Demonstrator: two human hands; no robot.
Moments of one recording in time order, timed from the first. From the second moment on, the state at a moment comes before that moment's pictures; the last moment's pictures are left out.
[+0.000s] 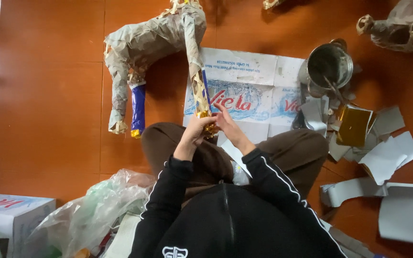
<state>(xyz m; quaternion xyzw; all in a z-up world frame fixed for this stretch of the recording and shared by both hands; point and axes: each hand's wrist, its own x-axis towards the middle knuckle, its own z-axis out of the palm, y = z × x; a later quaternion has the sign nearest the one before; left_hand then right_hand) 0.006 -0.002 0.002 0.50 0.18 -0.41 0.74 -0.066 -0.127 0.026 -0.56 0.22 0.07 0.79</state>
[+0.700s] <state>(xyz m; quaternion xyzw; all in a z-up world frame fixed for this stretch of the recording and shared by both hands) 0.016 0.004 -0.004 0.48 0.21 -0.40 0.75 -0.160 -0.185 -0.078 -0.90 0.06 0.43 0.04</state>
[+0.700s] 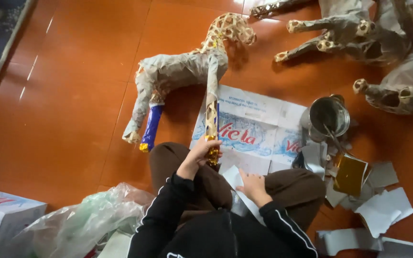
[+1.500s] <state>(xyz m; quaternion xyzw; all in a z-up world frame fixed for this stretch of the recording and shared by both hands) -0.005 0.008 0.019 0.53 0.16 -0.42 0.72 -0.111 -0.292 0.064 -0.84 0.40 -0.04 0.37</state>
